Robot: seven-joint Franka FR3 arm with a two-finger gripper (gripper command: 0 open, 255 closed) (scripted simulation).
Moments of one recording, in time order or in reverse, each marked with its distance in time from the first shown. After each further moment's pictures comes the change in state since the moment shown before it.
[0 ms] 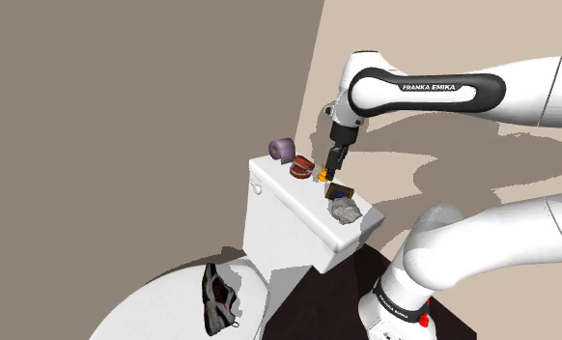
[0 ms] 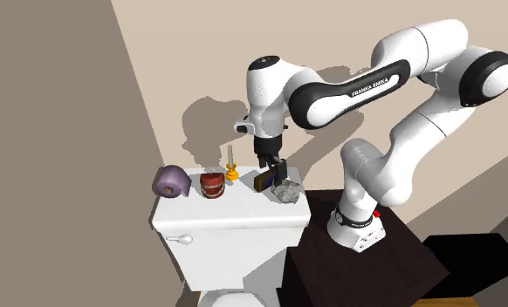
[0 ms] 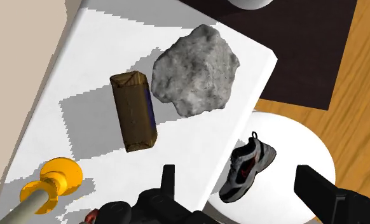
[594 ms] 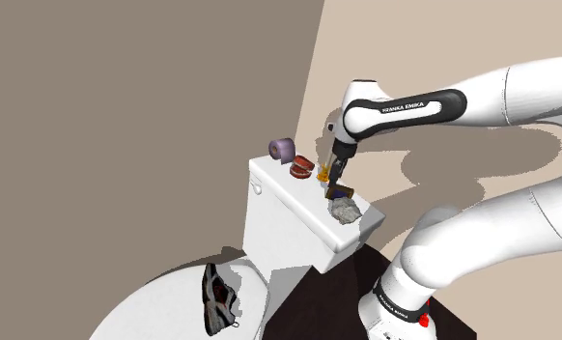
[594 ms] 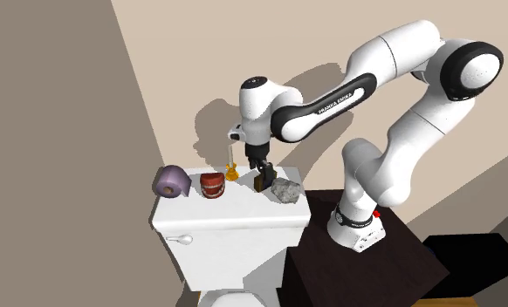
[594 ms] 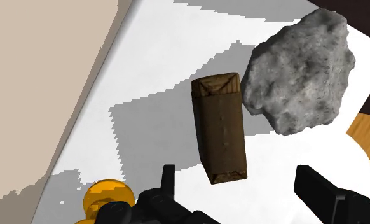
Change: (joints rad) arm -0.063 0.136 -0.139 -0.086 -0.110 0.257 -0.146
